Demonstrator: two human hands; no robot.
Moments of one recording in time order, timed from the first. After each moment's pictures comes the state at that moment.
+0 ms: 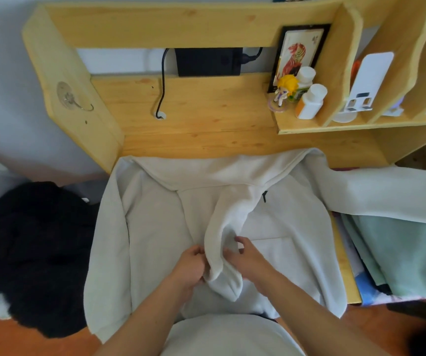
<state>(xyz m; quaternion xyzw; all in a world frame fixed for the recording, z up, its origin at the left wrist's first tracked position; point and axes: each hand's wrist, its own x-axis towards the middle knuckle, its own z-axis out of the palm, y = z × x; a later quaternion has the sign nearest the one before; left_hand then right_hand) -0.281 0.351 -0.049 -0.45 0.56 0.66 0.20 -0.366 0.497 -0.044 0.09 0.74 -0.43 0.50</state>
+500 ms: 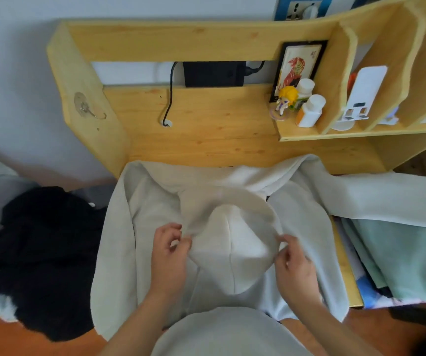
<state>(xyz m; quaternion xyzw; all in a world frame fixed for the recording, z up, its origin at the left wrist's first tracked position) -0.265 0.327 0.025 -0.44 0.60 0.66 -0.10 -0.352 0.561 0.000 0.00 0.92 -0.36 0.15</state>
